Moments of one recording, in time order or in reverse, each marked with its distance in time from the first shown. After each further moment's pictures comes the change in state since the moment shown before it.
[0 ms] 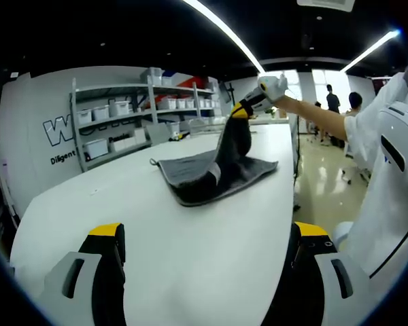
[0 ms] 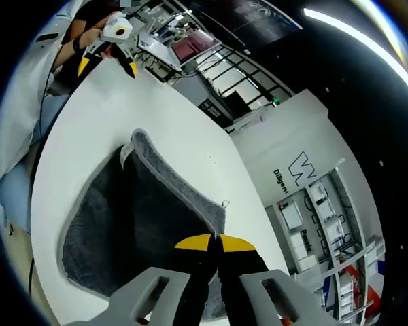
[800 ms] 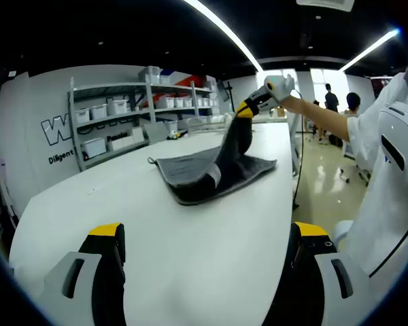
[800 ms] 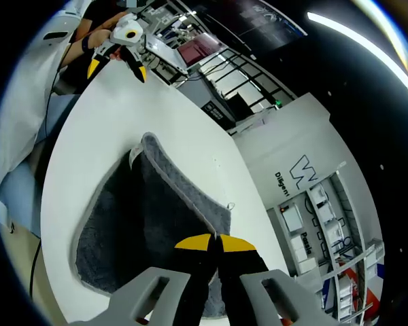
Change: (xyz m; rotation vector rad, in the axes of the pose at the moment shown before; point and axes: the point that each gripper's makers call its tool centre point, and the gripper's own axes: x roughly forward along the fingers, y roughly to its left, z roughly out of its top) left arm 0.003 -0.001 -0.003 0.002 0.009 -0.014; right arm -0.013 0.017 0.006 -0.017 -0.011 0.009
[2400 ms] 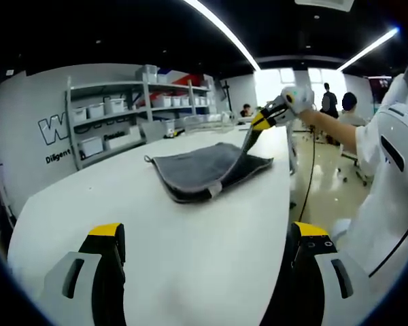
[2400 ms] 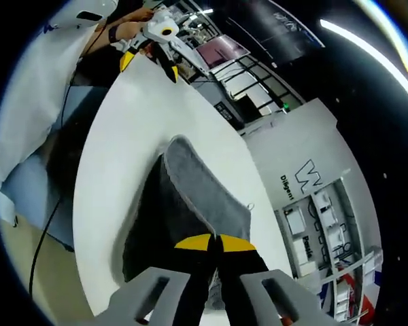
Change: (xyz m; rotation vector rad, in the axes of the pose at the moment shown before) left arm 0.002 -0.005 -0.004 0.001 0.009 -0.022; right arm -0.024 0.071 0.005 -0.052 0.004 0.023
